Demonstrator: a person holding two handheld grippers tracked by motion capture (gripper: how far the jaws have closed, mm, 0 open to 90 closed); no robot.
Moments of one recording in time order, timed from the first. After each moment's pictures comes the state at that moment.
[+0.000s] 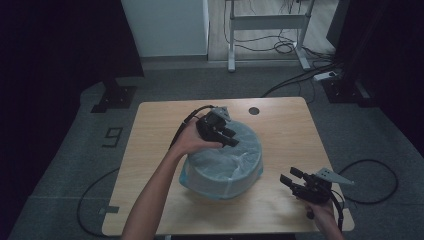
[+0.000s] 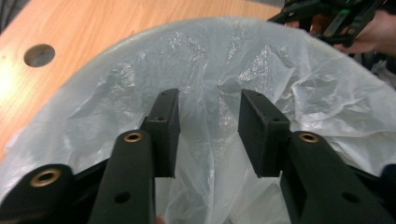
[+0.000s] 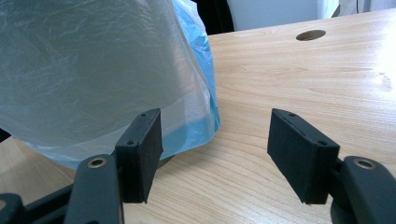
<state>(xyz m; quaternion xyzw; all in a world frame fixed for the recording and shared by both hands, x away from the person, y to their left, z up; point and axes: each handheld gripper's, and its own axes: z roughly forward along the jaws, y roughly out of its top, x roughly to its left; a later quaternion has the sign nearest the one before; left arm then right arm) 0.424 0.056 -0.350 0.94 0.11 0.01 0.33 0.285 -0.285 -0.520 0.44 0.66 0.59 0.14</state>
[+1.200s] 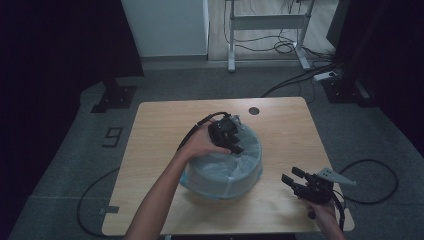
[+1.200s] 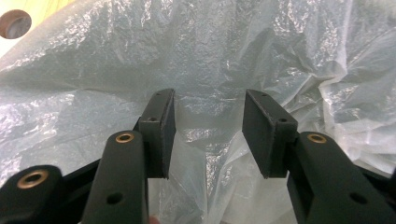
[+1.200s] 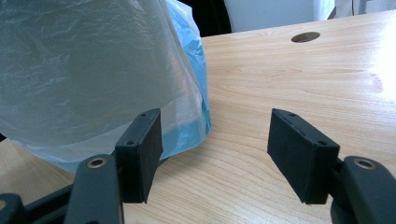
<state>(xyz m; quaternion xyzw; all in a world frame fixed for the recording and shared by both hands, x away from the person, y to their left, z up) 0.422 0.028 -0.366 0.96 0.10 0.02 0.27 0.284 -0.289 -0.519 0.45 0.65 0.59 0.15</state>
